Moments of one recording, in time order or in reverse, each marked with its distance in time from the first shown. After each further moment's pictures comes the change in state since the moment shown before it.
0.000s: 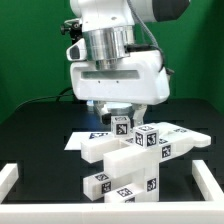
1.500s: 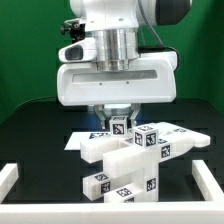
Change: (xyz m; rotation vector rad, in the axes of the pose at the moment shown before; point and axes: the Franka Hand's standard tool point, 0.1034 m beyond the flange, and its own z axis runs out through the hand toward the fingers) arm 0.011 0.000 0.001 -0.054 0.030 -0.382
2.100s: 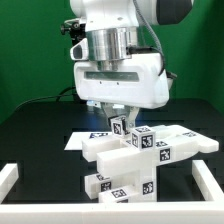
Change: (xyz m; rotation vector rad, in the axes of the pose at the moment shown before) arm 0.001 -0.003 0.000 0.036 0.003 0.715
